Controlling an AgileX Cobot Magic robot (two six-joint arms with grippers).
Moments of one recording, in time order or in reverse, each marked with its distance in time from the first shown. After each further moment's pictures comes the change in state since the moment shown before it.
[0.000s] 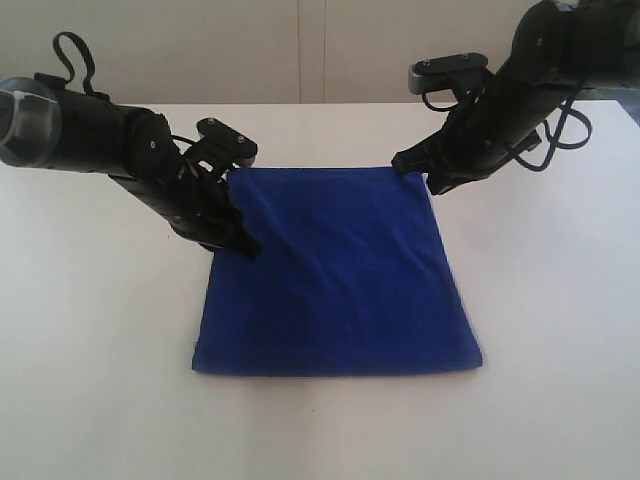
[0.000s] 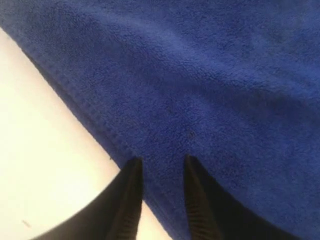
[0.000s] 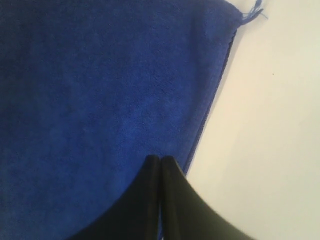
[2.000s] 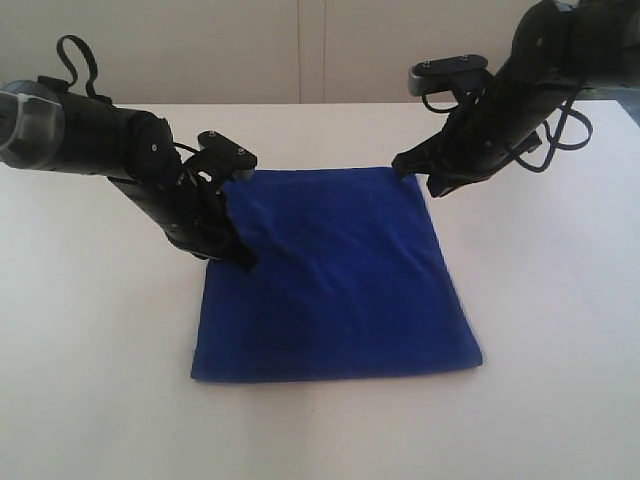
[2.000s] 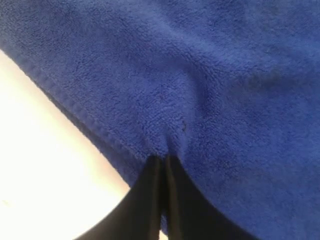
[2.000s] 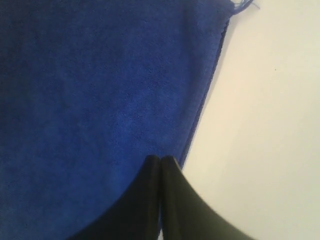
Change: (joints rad) left arm 0.000 0.011 0.000 0.008 0.070 0.000; right arm 0.000 0.000 0.000 0.000 0.013 -0.001
